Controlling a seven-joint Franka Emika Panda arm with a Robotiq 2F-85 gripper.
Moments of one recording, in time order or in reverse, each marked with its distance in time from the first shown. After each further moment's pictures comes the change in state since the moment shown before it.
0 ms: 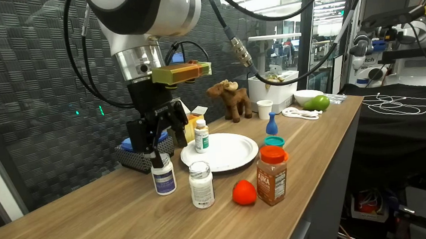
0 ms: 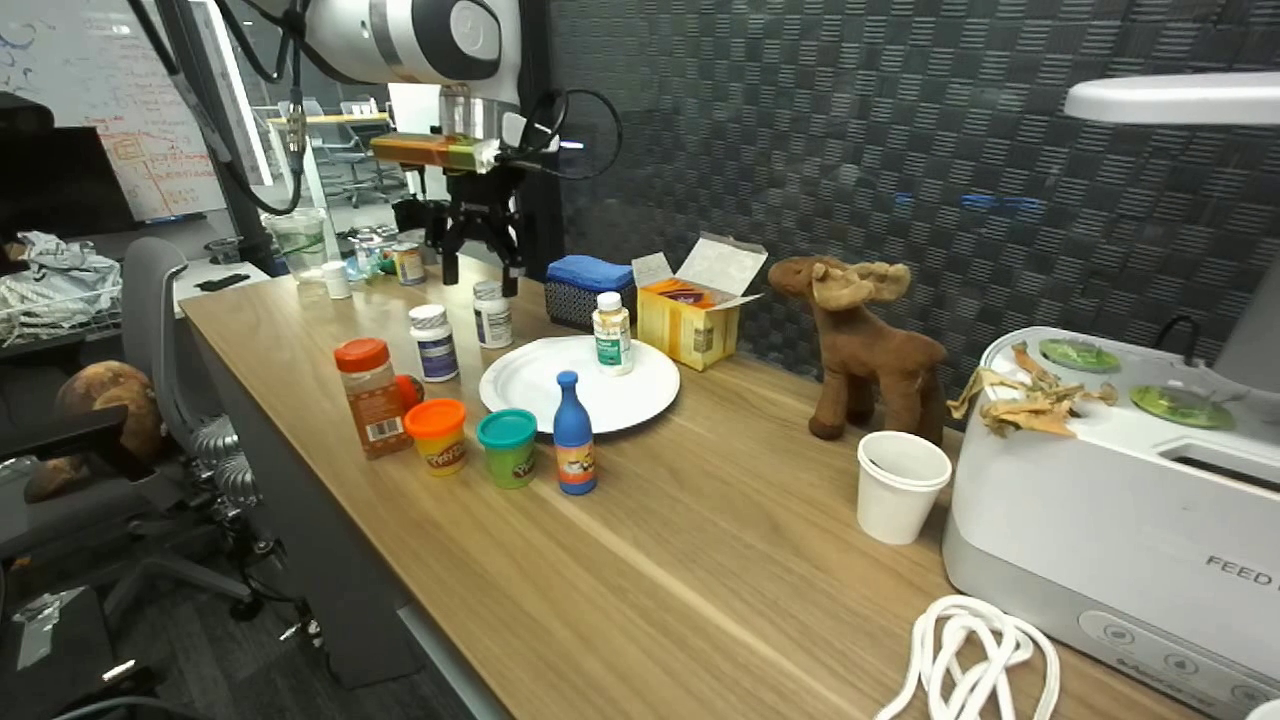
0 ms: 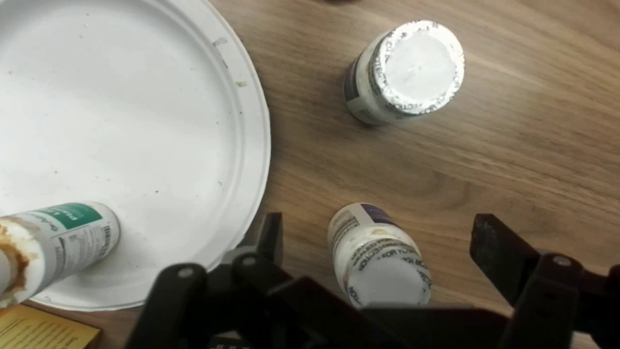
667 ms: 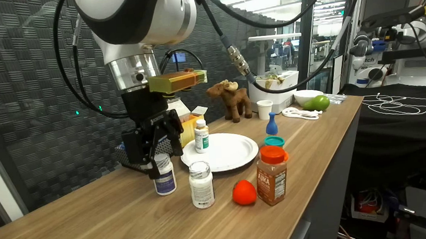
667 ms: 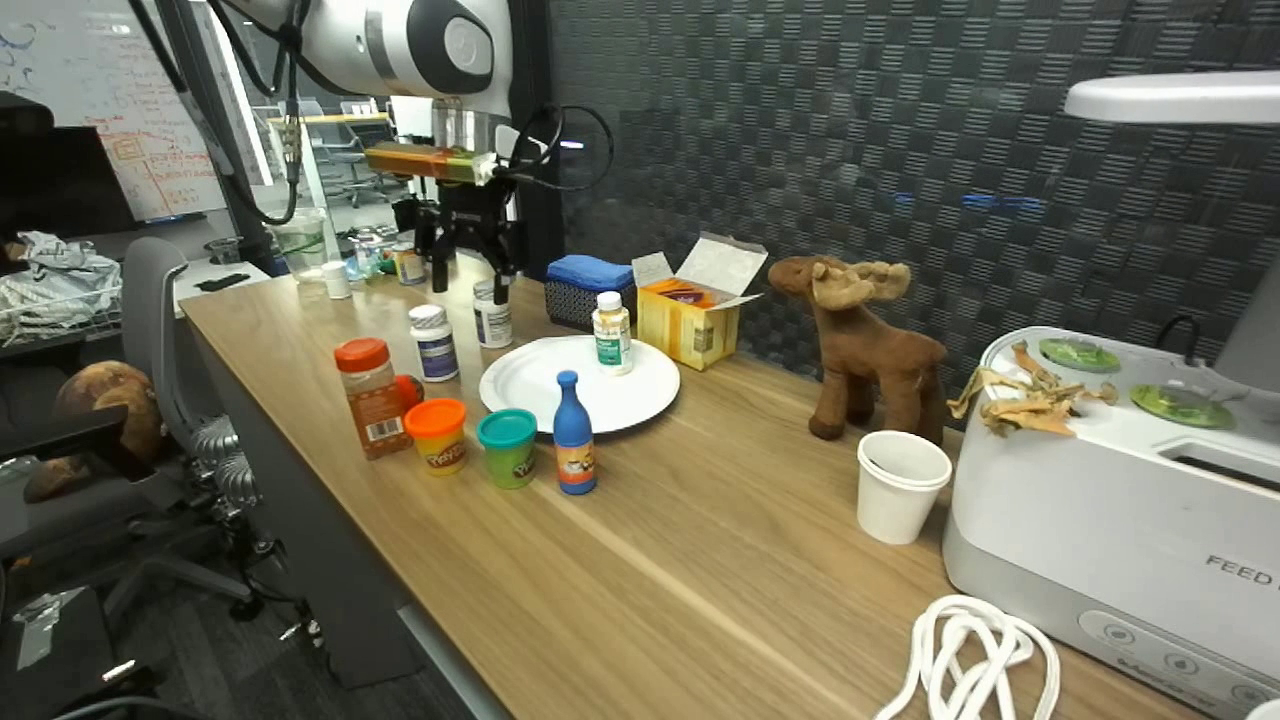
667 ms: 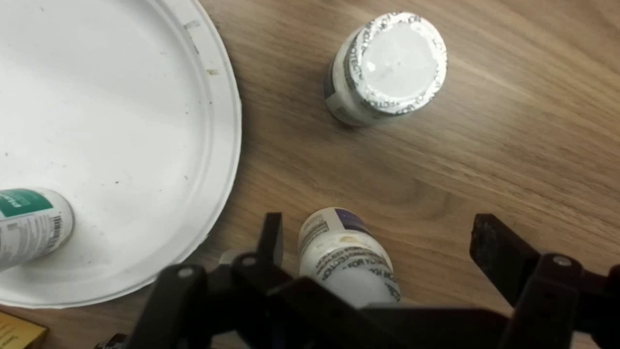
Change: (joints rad) arm 0.015 0.025 0.010 0.007 0.002 0.006 -0.044
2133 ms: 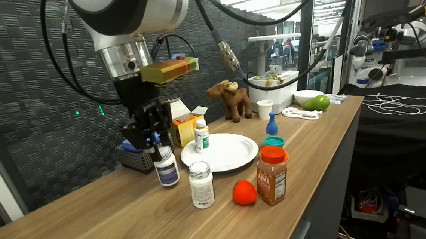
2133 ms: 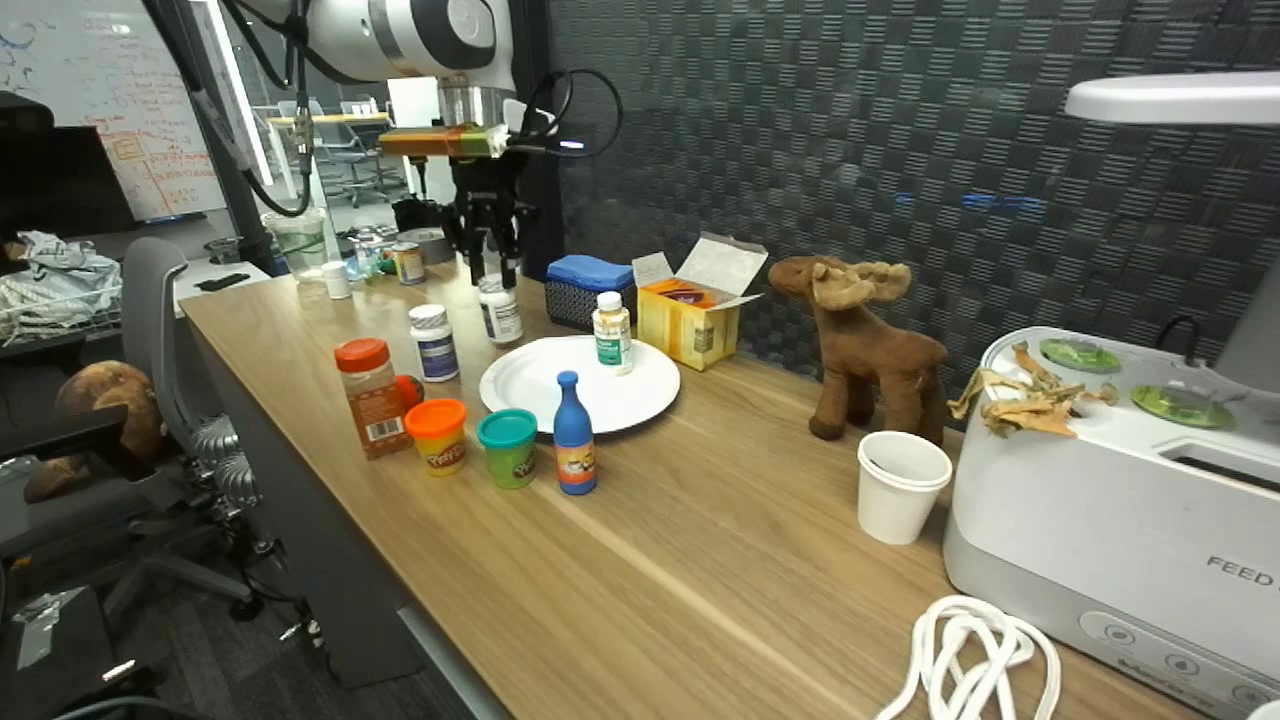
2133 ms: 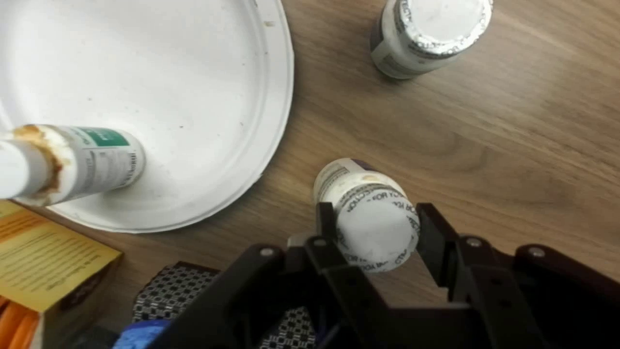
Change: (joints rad) arm 0.022 0.020 -0.023 0.091 -0.084 -0.013 0.012
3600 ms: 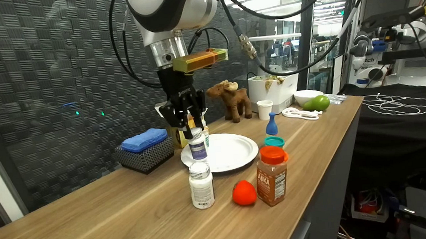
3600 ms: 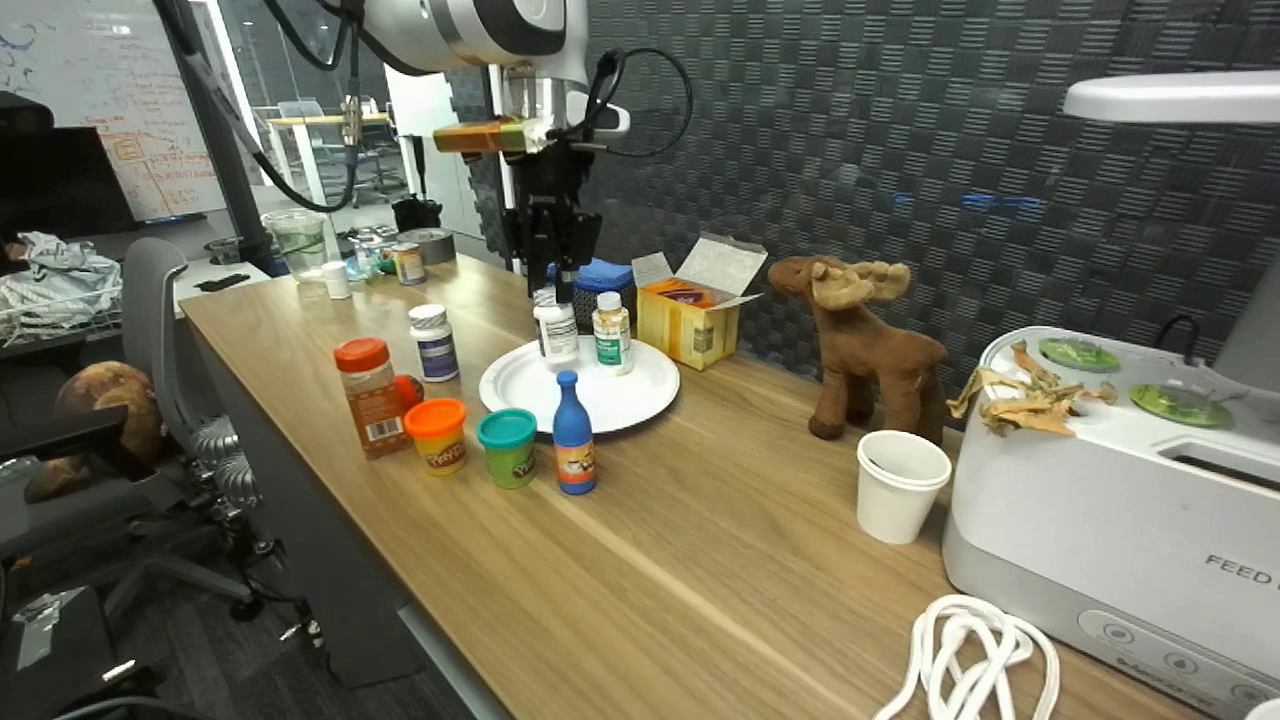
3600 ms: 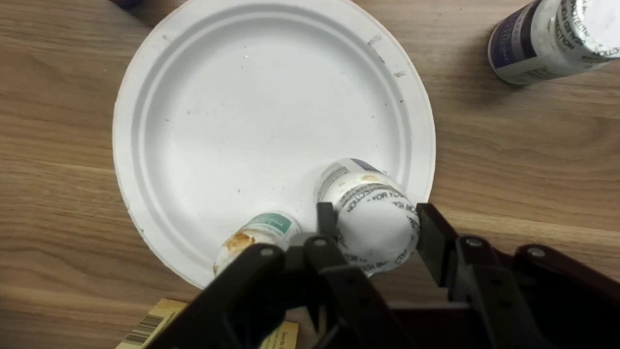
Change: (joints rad) arm -0.097 -0.048 -0.070 -0.058 0.035 -0.024 0.140
